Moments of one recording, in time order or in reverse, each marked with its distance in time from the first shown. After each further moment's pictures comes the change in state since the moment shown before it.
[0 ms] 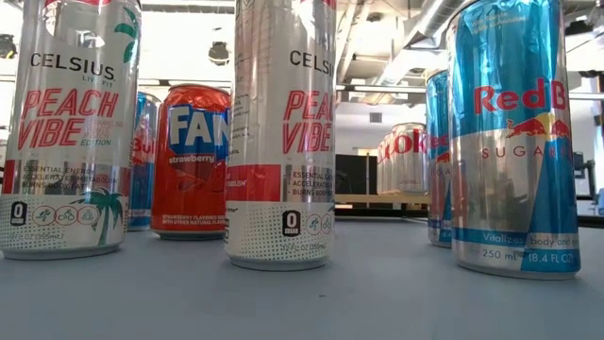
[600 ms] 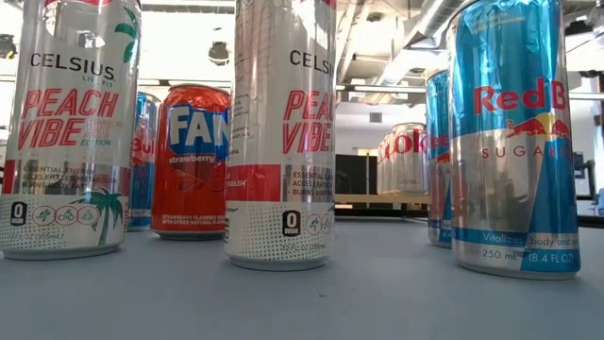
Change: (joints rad) left arm 0.000 0.000 0.000 -0.002 -0.007 0.007; right arm -0.173 -0.010 0.241 -0.254 -0.405 -0.495
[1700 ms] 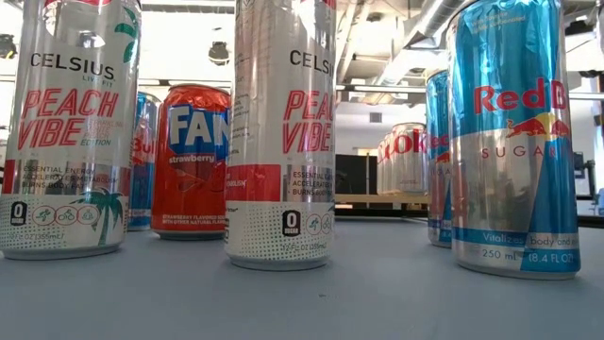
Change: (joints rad) left arm 0.000 0.000 0.000 -0.005 -0.075 0.013; right arm -0.114 0.151 0.008 -0.166 -0.162 -0.054
